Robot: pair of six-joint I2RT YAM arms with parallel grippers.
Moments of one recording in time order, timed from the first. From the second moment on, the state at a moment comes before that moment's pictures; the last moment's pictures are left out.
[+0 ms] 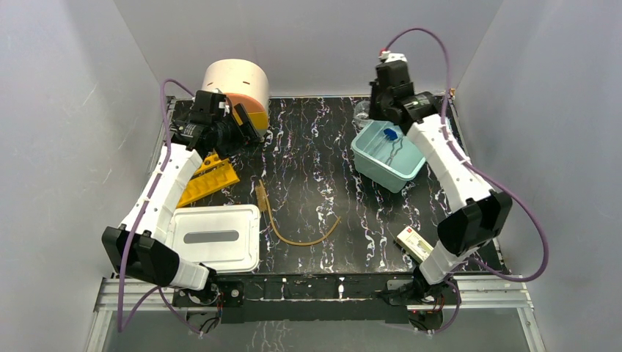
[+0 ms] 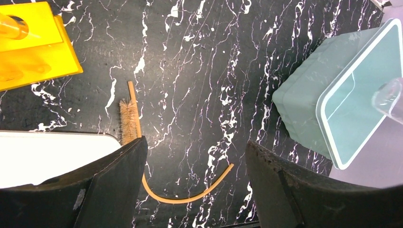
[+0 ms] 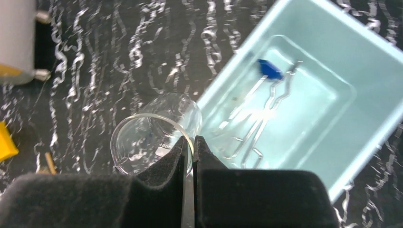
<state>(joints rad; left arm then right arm) -0.27 1.41 1.49 -0.89 0.04 -0.69 0.47 1.67 1.80 -0.80 0.25 0.31</state>
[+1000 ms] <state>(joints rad) -0.27 1.41 1.46 -0.86 0.04 -0.62 0.06 1.98 1.73 -0.80 0.29 0.35</state>
